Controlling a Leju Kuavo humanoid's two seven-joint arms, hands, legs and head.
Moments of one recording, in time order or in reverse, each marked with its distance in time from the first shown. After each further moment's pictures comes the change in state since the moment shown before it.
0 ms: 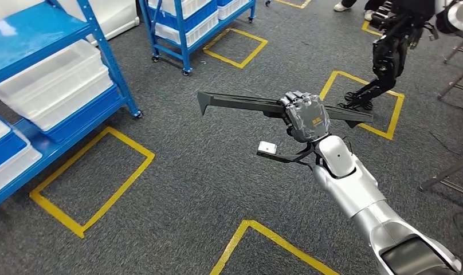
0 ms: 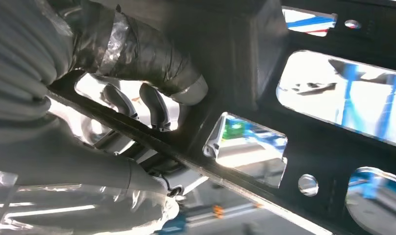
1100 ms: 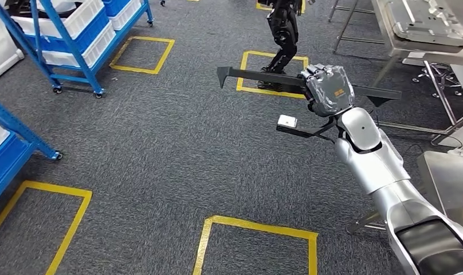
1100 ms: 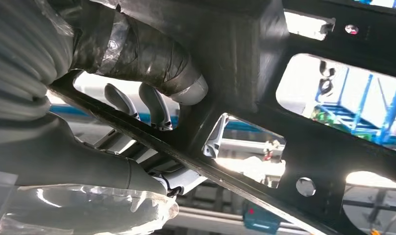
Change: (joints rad) left arm -0.003 0.007 -0.005 0.000 -0.085 -0.022 0.013; right arm -0.137 -0.107 -0.045 0.018 -0.023 0.131 -0.068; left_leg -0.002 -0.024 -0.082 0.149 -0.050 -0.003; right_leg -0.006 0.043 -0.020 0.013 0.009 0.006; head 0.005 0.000
